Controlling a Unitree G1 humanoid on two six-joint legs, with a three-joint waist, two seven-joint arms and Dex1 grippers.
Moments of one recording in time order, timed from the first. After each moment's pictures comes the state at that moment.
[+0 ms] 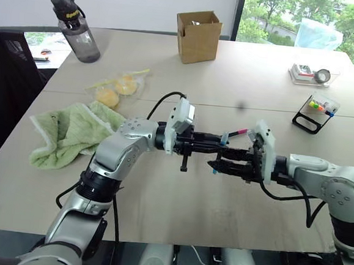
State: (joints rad) left arm -0.58 0.46 -0.22 -0.11 -0.55 0.45 -1.19; right arm -0.41 -0.55 0.03 -0.49 1.01 1.21 0.45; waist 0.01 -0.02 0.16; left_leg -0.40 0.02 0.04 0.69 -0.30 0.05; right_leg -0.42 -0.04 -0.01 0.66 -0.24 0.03
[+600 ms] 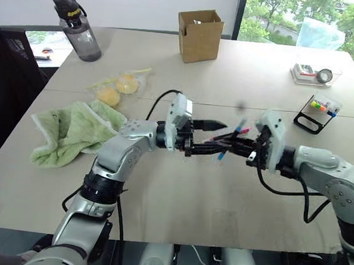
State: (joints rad) left arm -0.53 0.42 -0.11 -0.13 -0.60 0.49 -1.07; right arm -0.39 -0.67 0.03 -0.54 0.75 0.96 0.48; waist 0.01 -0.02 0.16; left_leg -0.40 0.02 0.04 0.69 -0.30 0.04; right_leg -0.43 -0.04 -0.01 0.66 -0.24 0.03
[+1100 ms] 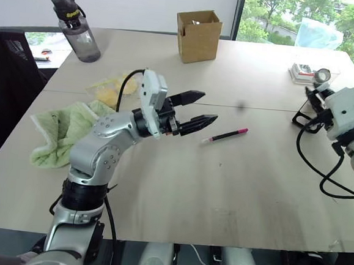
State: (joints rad) left arm -0.53 0.46 -0.01 -0.32 -0.60 0.56 -0.82; right arm -0.30 -0.70 -0.16 -0.13 0.05 0.05 0.31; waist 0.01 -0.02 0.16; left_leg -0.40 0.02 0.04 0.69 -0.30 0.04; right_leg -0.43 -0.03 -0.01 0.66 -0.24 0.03
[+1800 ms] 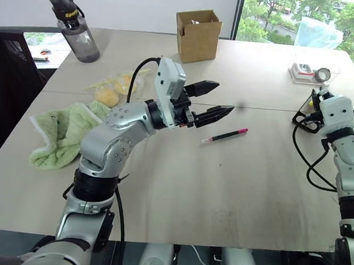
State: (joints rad) left arm -0.61 0.39 -0.04 -0.32 -0.63 0.64 -0.71; right arm -0.50 -0.59 -0.16 0.48 -0.06 -0.34 0.25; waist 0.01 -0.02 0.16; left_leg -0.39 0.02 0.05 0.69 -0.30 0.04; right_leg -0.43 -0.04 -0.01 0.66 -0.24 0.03
